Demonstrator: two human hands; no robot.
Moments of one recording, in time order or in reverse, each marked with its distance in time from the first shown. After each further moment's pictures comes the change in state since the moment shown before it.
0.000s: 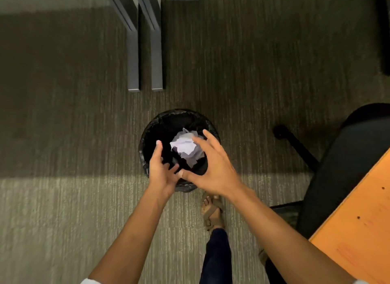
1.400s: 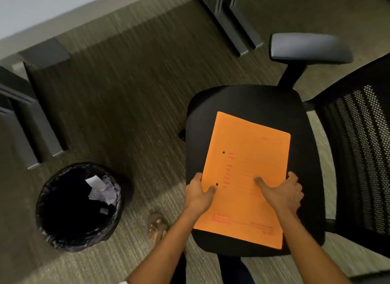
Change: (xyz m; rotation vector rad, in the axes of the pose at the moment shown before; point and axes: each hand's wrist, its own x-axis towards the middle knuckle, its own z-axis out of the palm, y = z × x) left_hand -0.112 -0.294 0.217 1.542 -0.523 0.426; right_hand -0.286 0.296 -0.210 0.160 0.868 1.281
